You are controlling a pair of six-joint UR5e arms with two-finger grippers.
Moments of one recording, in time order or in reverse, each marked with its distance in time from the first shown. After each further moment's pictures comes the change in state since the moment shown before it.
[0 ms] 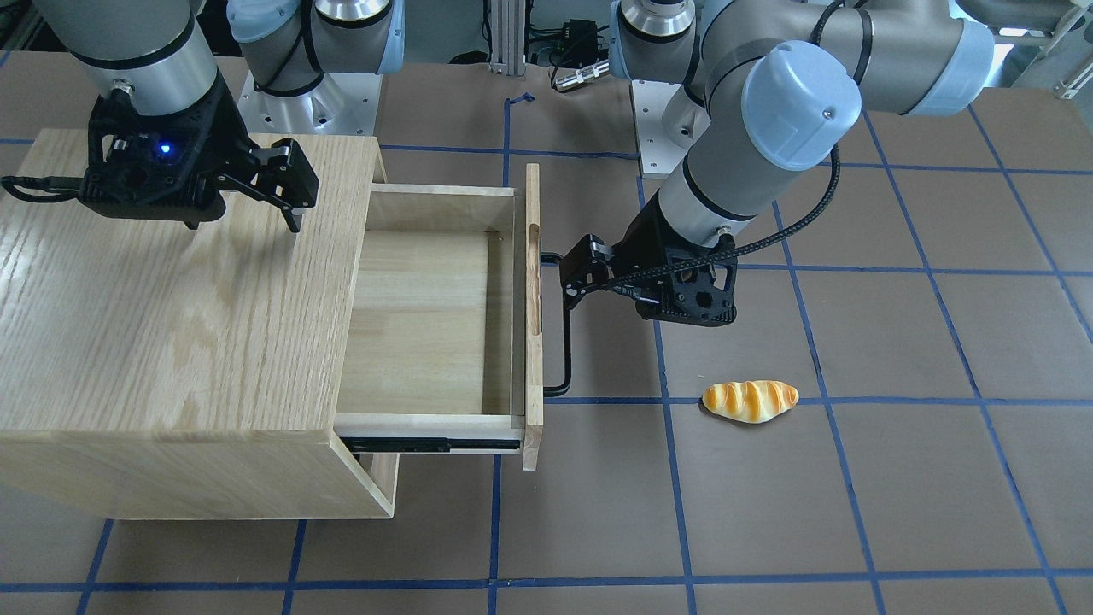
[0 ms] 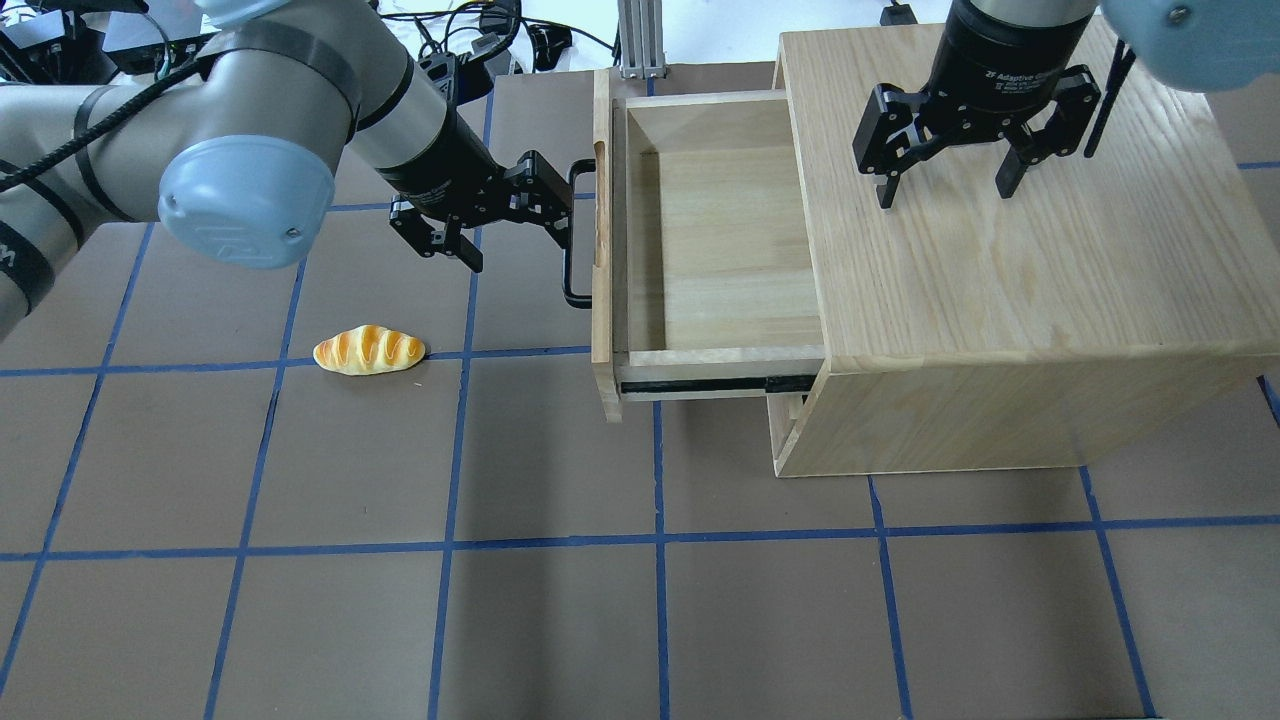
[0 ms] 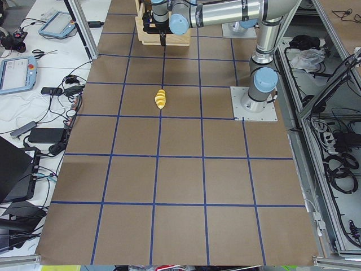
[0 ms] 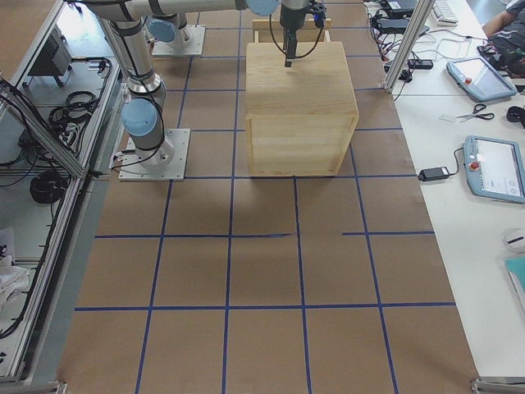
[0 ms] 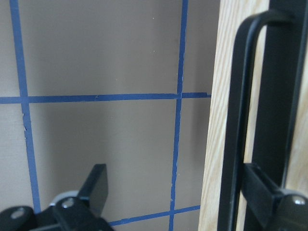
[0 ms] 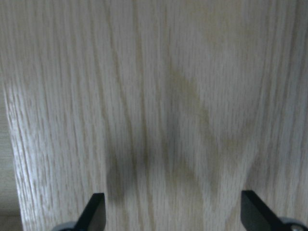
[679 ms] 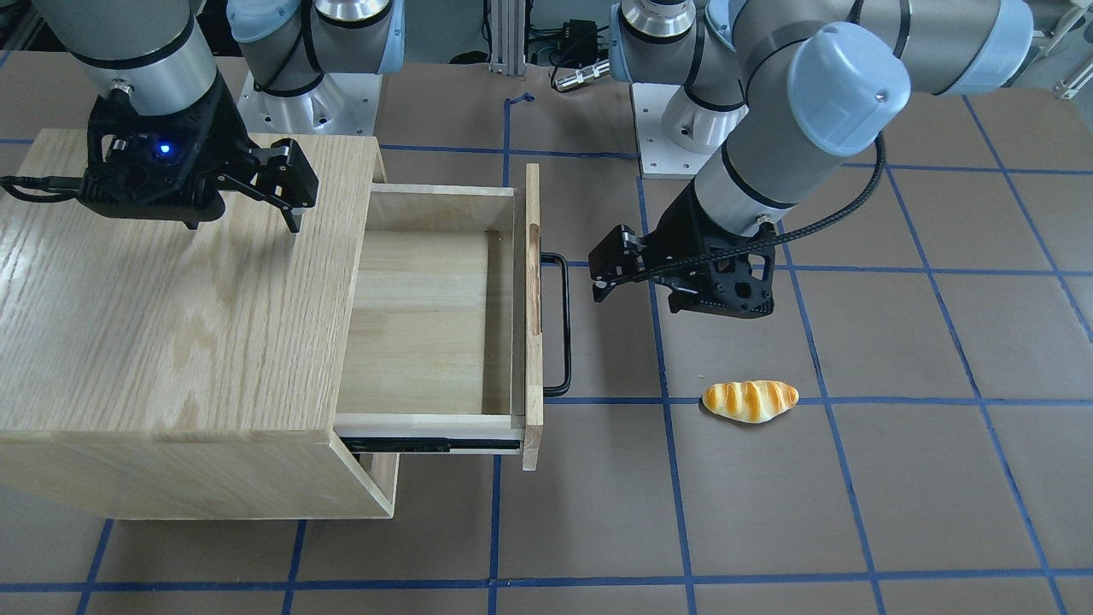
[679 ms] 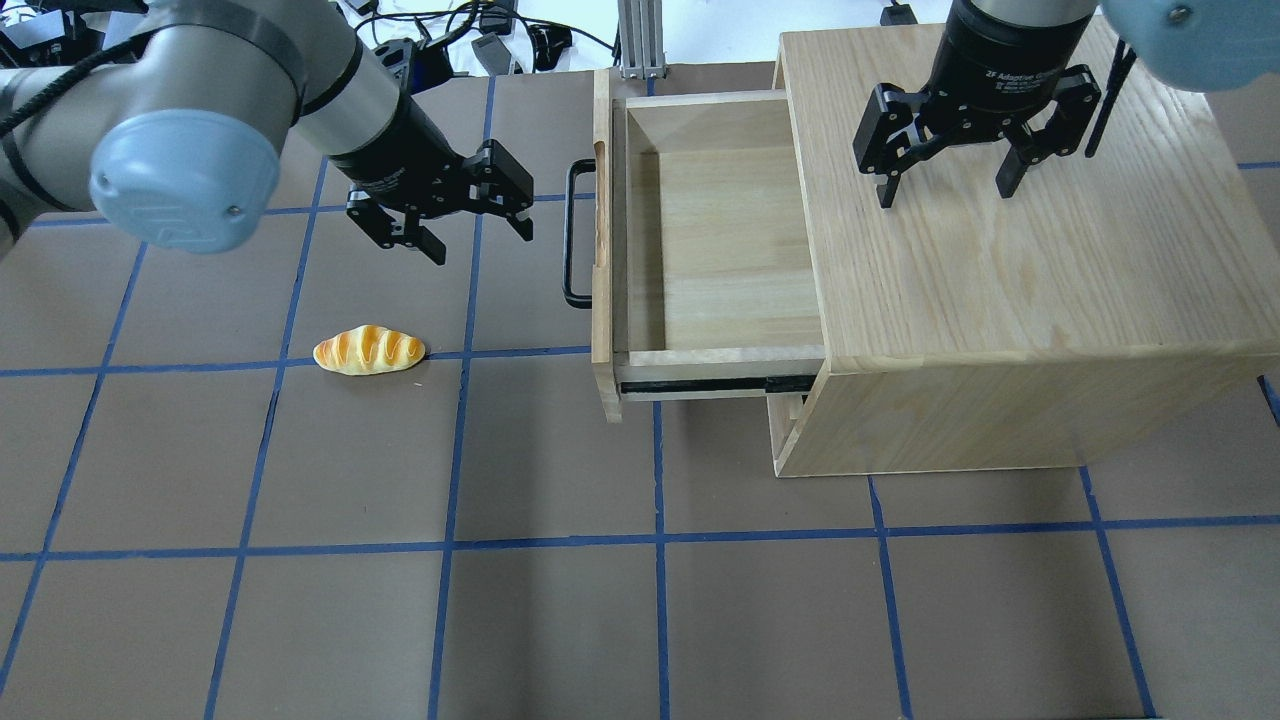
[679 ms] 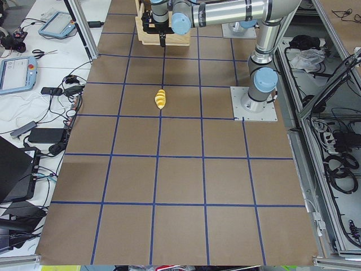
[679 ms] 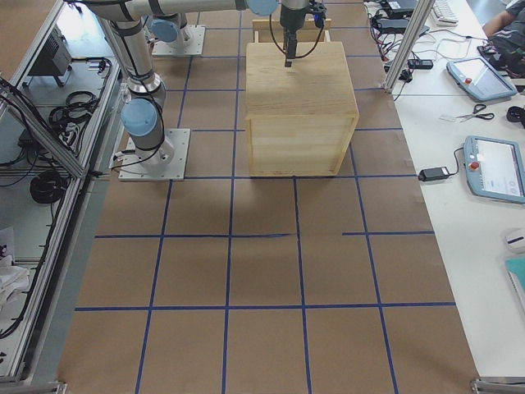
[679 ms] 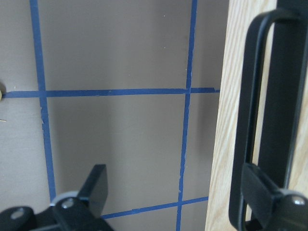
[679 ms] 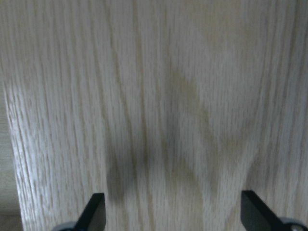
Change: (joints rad) left arm 0.066 0.037 0.020 -0.073 0.029 0.064; right arm 0.000 0.000 0.000 0.000 0.000 0.000
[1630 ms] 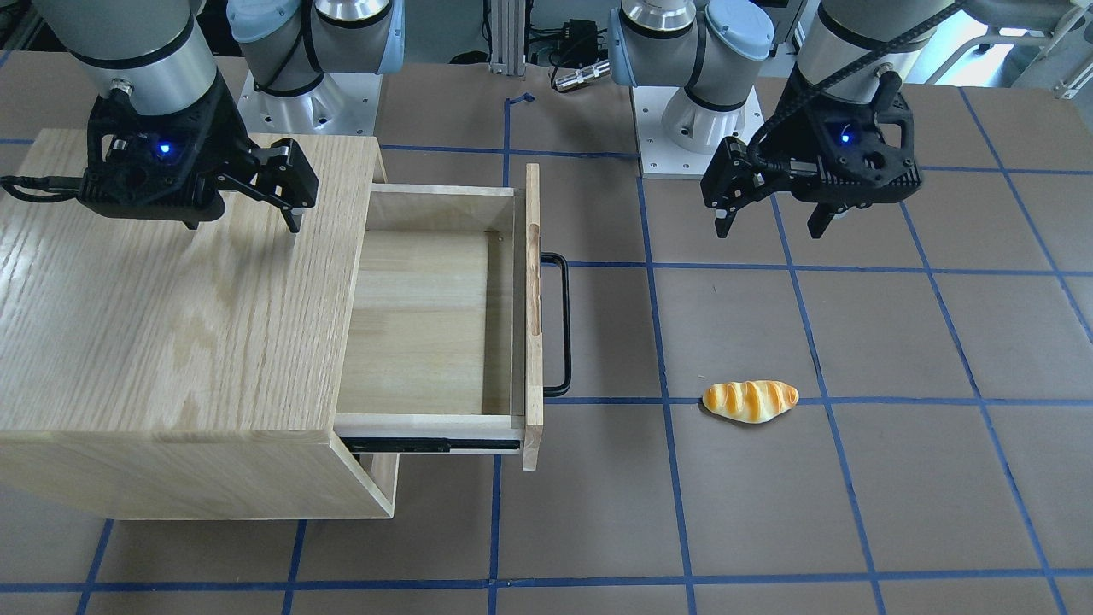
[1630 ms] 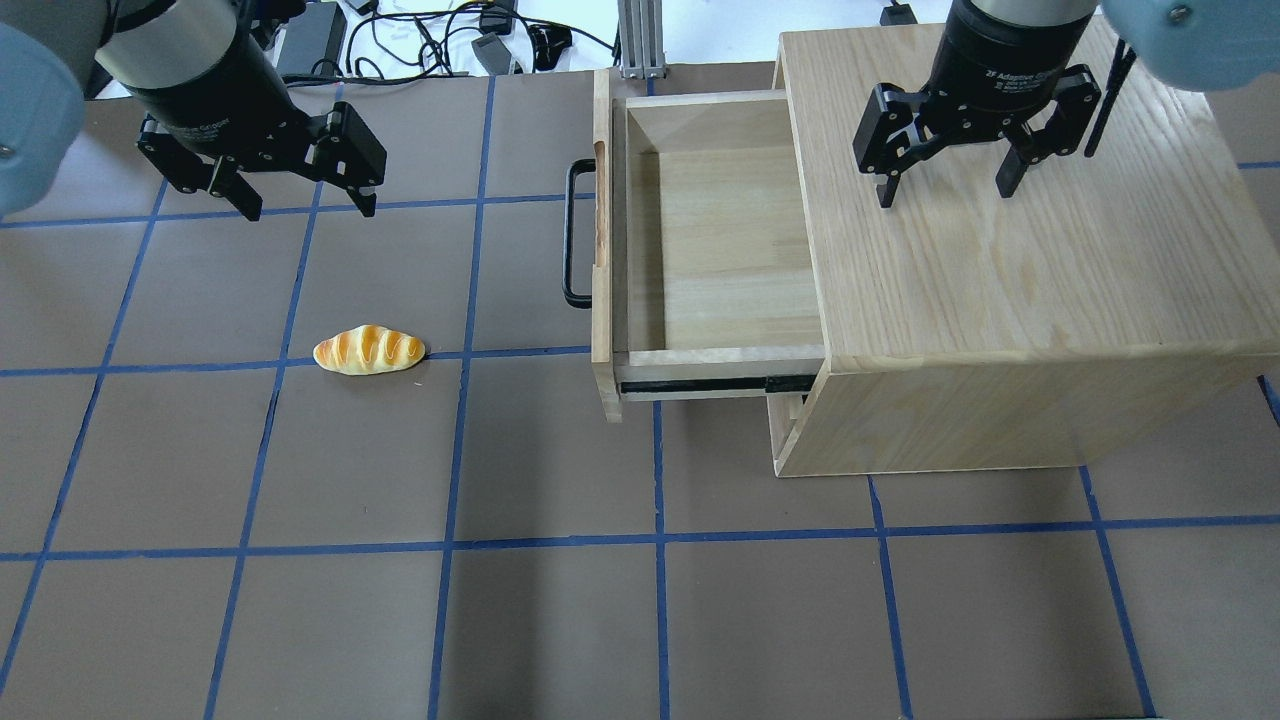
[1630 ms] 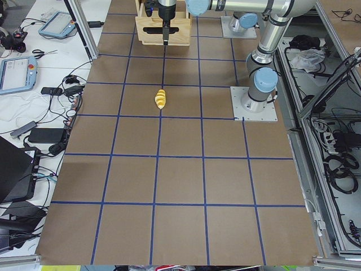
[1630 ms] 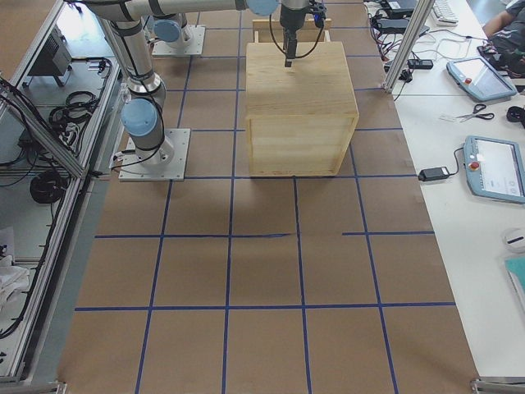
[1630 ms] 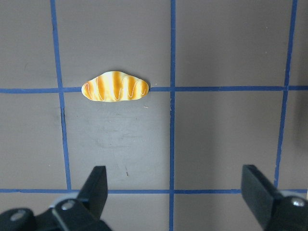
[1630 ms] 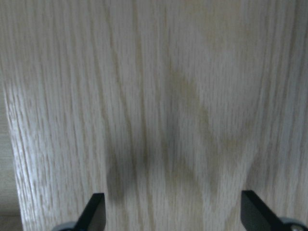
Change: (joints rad) left arm 0.027 0.130 0.094 -0.142 0.301 0.075; right arm 0.000 0.000 0.000 0.000 0.000 0.000
